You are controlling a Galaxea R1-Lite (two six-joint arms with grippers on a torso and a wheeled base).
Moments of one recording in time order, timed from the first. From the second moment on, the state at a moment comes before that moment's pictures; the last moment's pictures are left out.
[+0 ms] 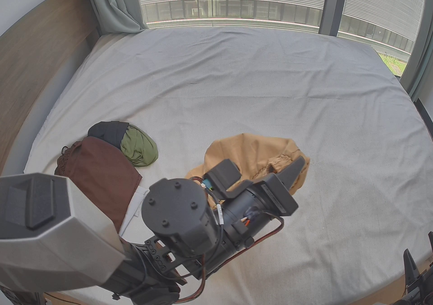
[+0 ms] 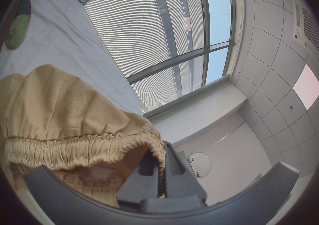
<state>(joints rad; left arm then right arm) -0.99 2.07 -0.76 -1.53 0.08 -0.86 0.00 0.02 -0.02 0.00 0.02 -0.01</state>
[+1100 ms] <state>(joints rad) -1.11 1.89 -1.05 -1.40 0.05 -0.96 0.00 0.02 -0.02 0.00 0.02 -0.01</state>
